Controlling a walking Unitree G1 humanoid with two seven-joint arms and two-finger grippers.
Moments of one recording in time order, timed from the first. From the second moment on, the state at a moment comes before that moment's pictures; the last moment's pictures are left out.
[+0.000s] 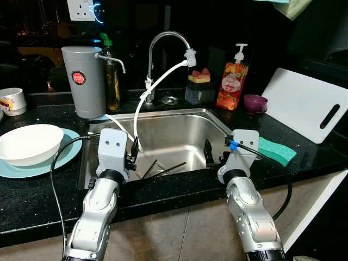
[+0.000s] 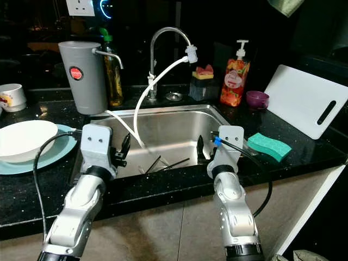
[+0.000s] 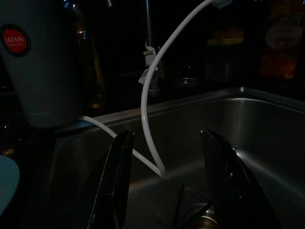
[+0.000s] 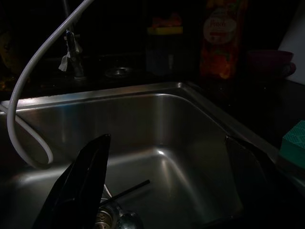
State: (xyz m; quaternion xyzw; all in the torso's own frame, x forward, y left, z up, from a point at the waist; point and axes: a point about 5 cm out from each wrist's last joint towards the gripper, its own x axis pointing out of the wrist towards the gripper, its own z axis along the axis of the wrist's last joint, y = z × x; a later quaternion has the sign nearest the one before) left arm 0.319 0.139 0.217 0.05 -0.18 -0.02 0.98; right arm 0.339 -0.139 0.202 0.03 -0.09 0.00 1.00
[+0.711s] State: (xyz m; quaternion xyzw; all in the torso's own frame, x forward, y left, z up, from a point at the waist) left arm 0.320 0.139 0.218 0.05 -0.19 -0.02 0.98; right arm 0.340 -0.139 0.203 0.03 -0.09 0.00 1.00
